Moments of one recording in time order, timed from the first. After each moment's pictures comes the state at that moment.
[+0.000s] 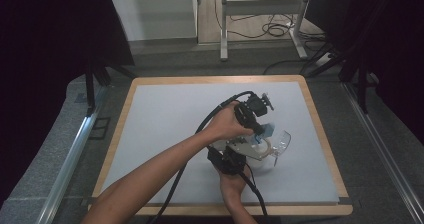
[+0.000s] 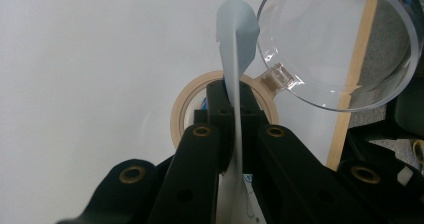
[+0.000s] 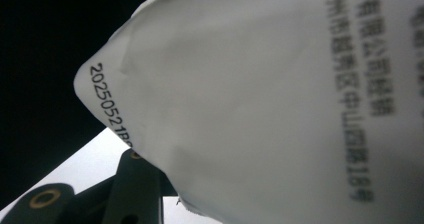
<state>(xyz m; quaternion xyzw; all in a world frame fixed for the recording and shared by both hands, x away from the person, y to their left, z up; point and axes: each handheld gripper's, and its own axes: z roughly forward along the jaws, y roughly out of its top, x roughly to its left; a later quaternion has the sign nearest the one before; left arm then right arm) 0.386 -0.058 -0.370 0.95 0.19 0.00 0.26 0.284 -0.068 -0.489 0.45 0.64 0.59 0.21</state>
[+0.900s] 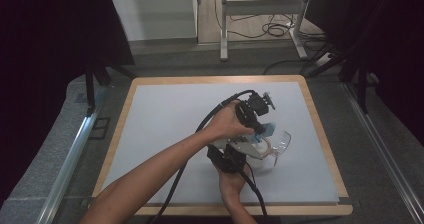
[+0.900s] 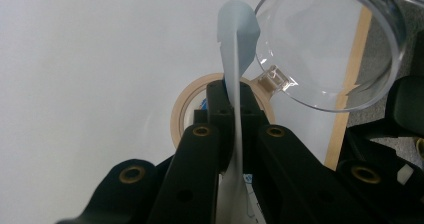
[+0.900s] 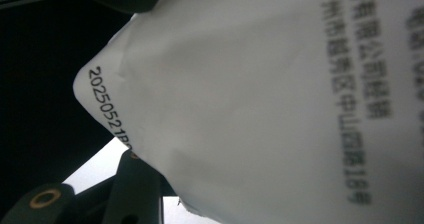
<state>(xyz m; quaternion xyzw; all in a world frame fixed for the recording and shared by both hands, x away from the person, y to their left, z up) 0.384 -0.061 -0.366 0.95 0.19 0.00 0.25 0.284 -0.067 -0.483 0.46 0.62 0.60 0.21</state>
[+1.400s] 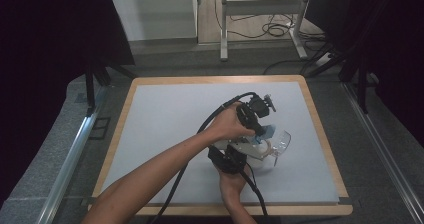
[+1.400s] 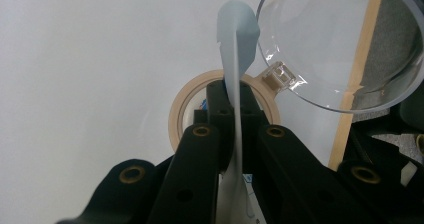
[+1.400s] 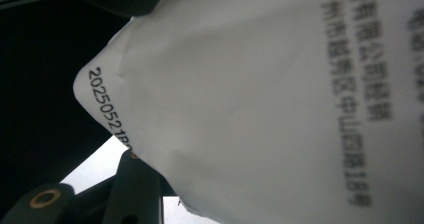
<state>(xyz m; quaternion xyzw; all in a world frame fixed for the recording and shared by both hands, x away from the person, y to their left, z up) 0.386 -0.065 -0.373 0.95 0.19 0.00 0.25 0.286 -0.069 -0.490 0.47 0.62 0.60 0.20</state>
